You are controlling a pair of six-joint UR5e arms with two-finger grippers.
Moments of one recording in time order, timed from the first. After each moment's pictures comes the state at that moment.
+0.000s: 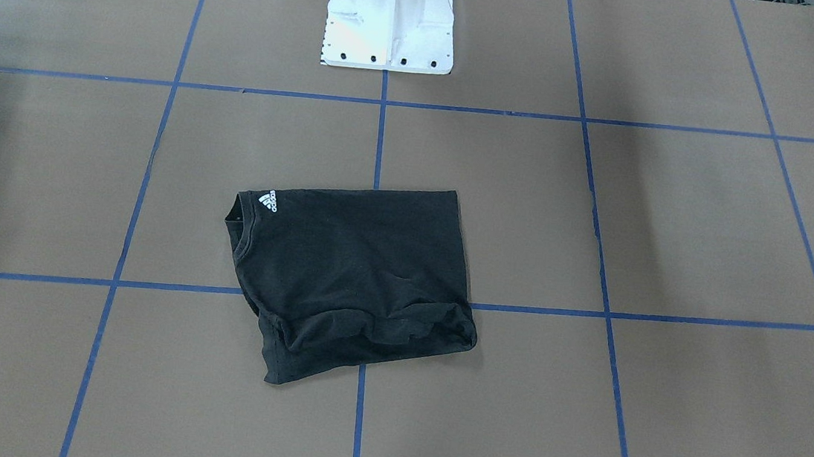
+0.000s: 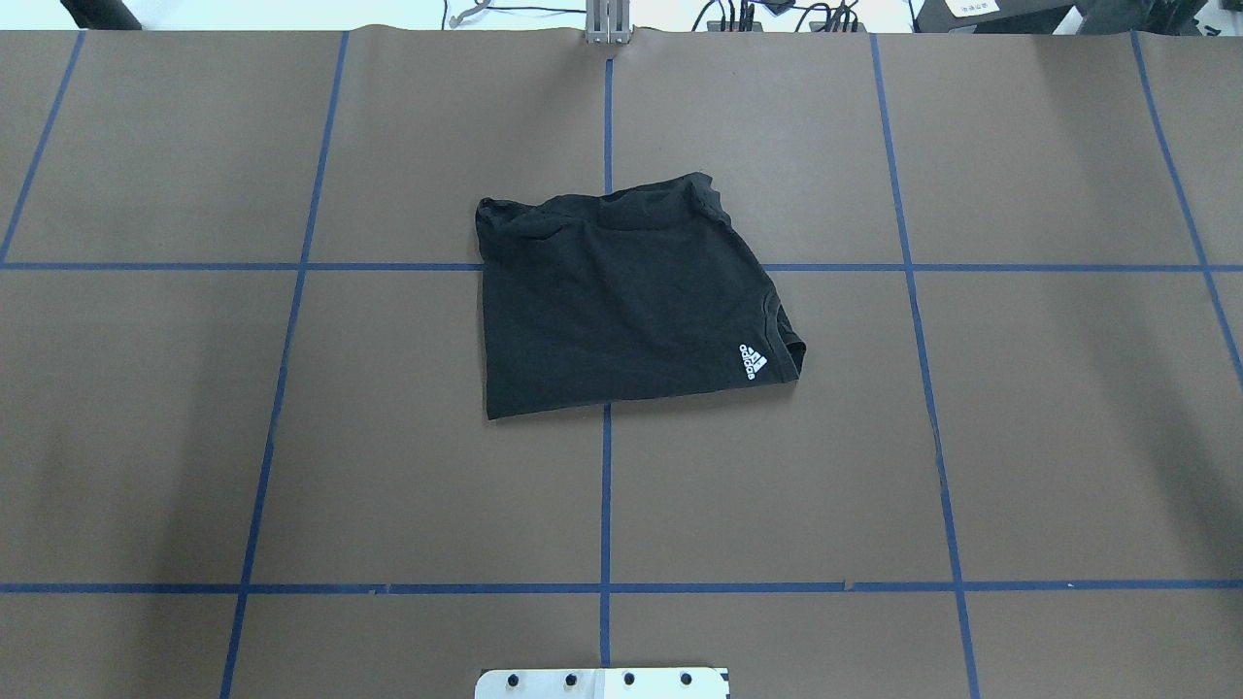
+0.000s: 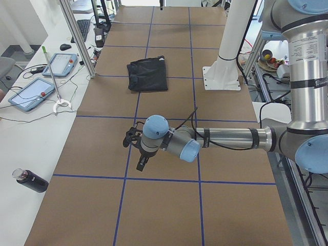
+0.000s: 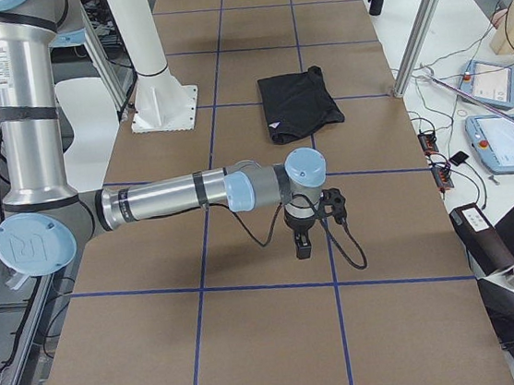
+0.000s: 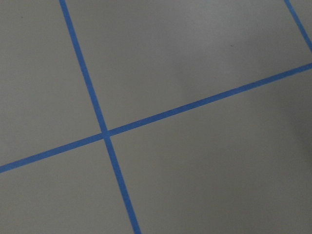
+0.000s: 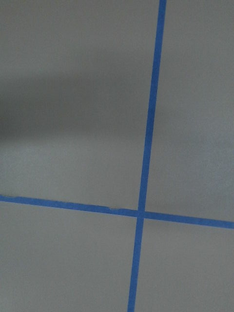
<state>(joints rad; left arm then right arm) -1.49 -1.39 -1.73 -2.04 -2.33 -0.05 1.44 -1.61 1.75 -1.59 2.32 0.08</state>
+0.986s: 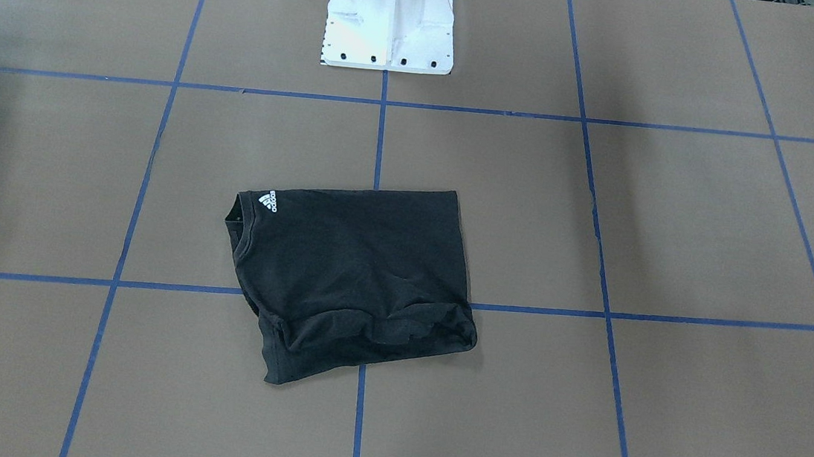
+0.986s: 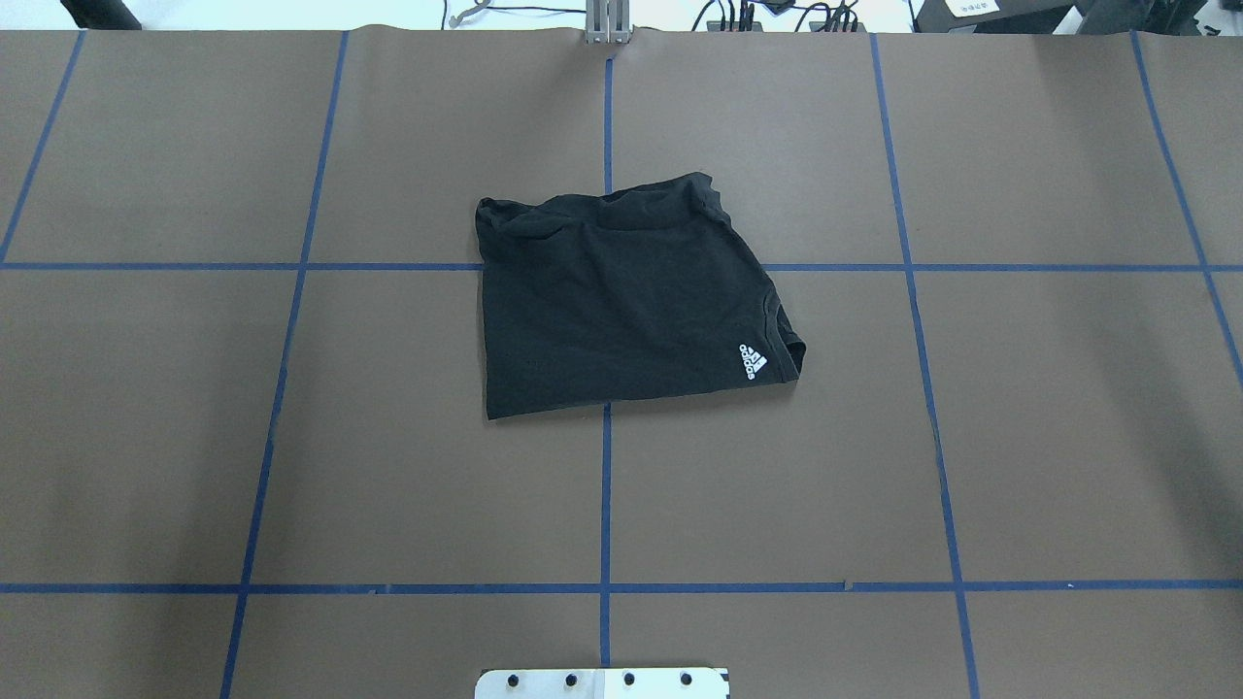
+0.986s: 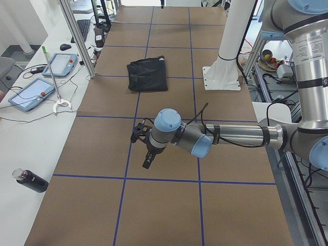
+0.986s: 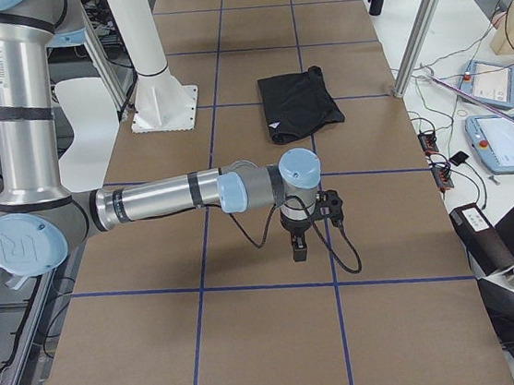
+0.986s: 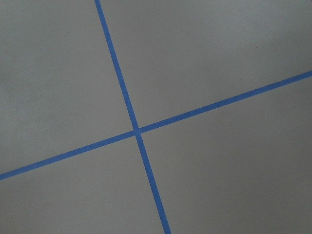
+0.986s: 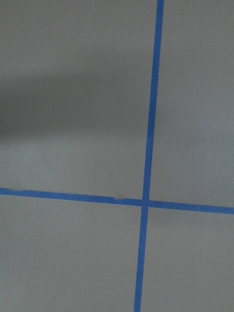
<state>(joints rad) -1.50 -1.32 -1.82 -2.04 -2.32 -0.06 1.46 -1.64 1.77 -1.59 2.32 0.09</state>
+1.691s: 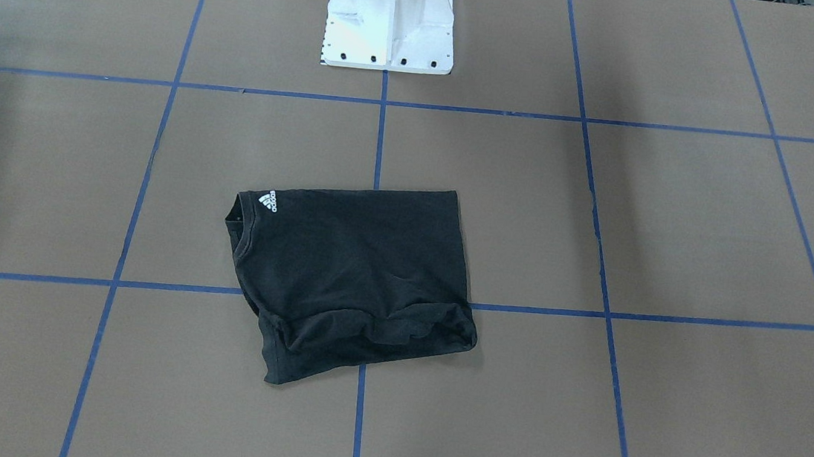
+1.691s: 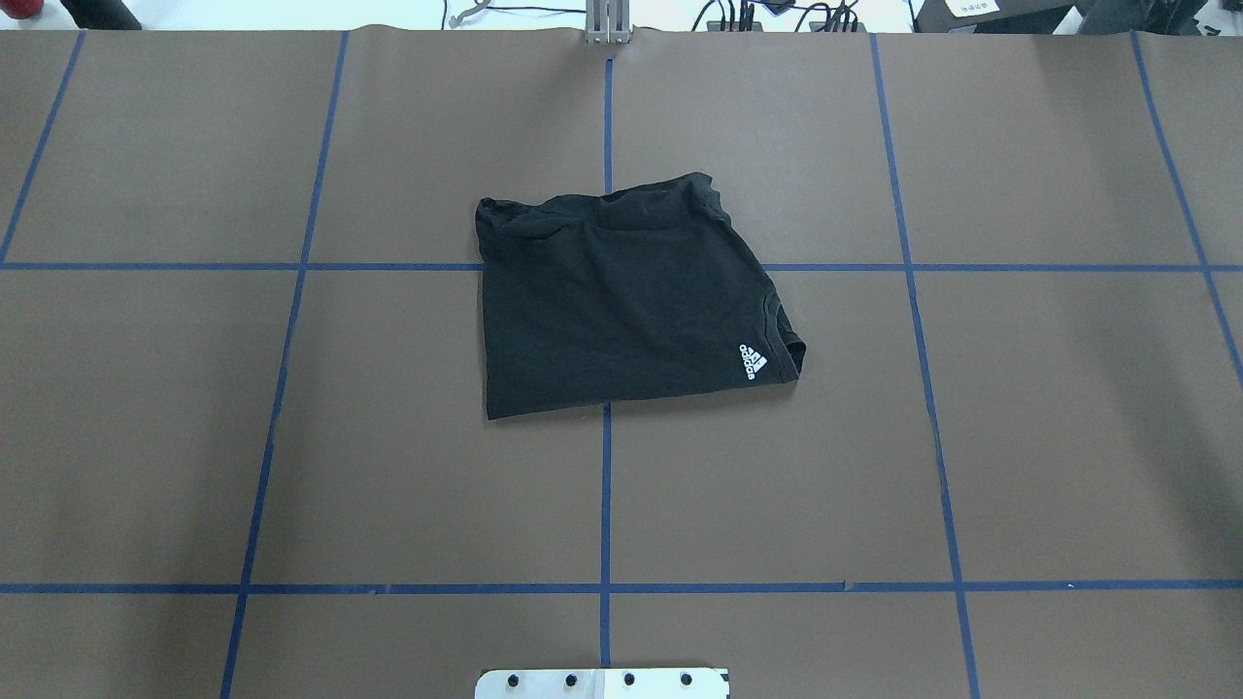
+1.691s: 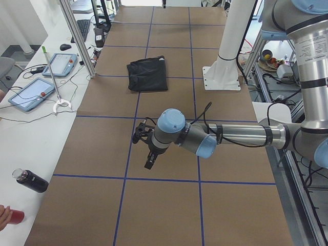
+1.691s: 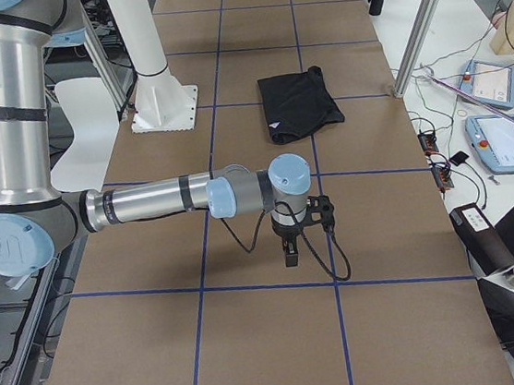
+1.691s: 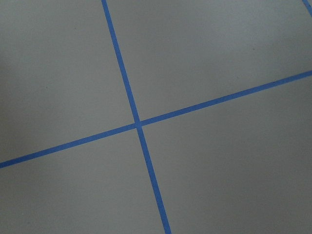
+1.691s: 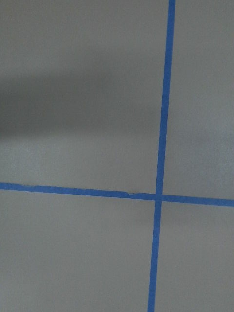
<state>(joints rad) -1.53 -1.31 -1.83 -2.04 -2.36 -0.06 1.46 -1.68 1.79 -1.58 2.32 0.09</state>
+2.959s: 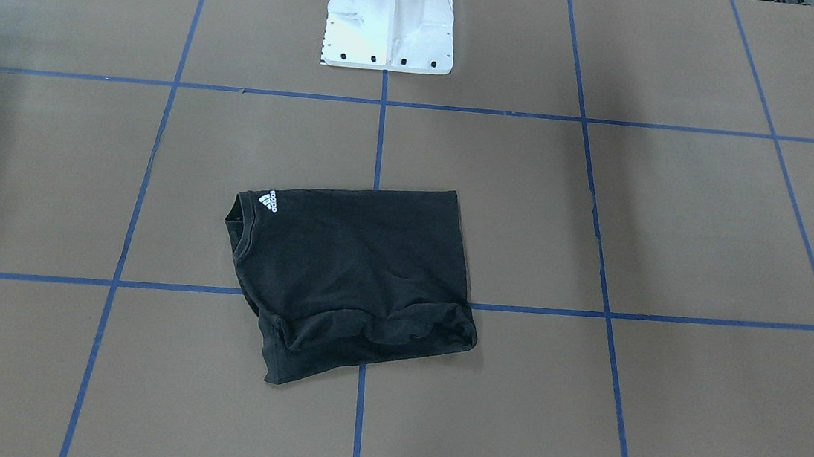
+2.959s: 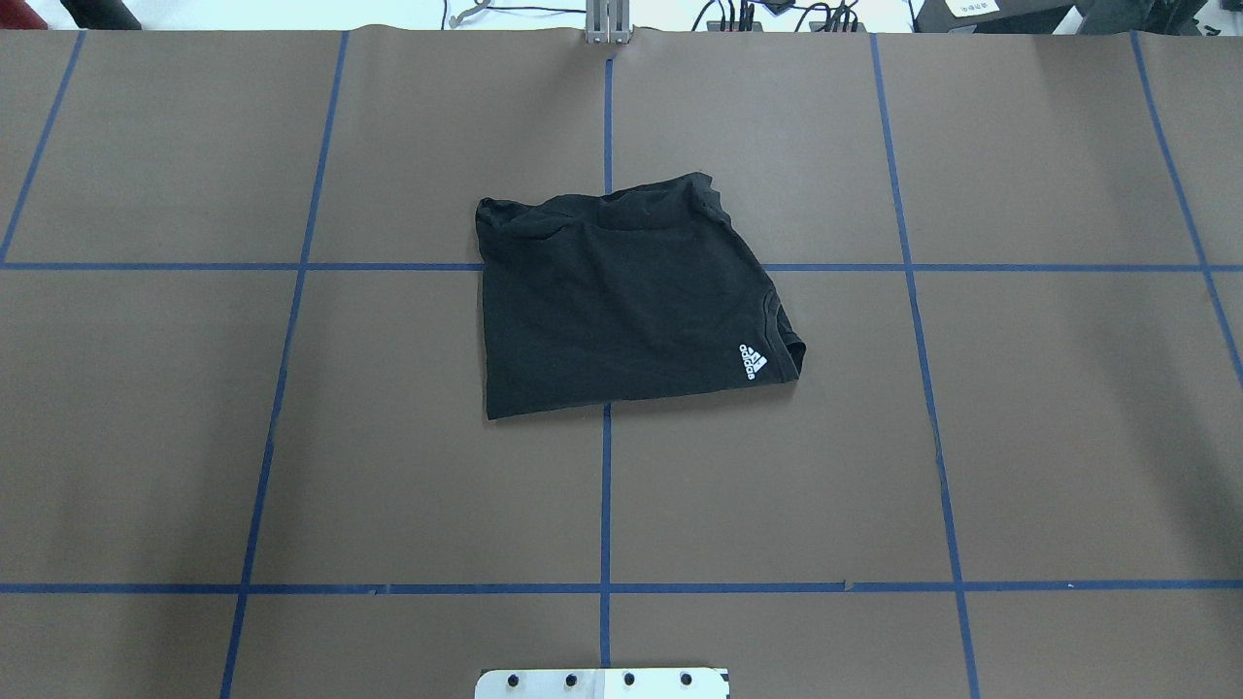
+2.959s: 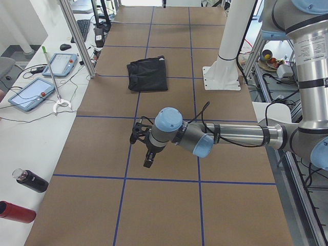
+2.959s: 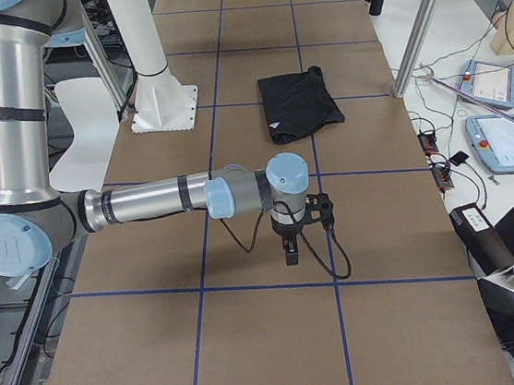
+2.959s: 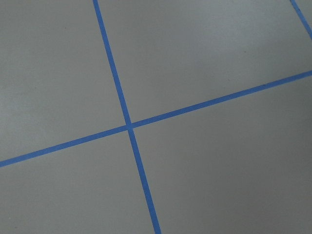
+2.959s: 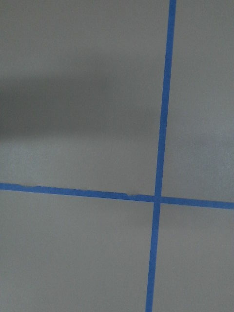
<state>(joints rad) -1.53 -1.33 -1.82 -2.04 -2.36 -0.17 1.47 -1.69 1.79 -1.56 2.32 0.09</state>
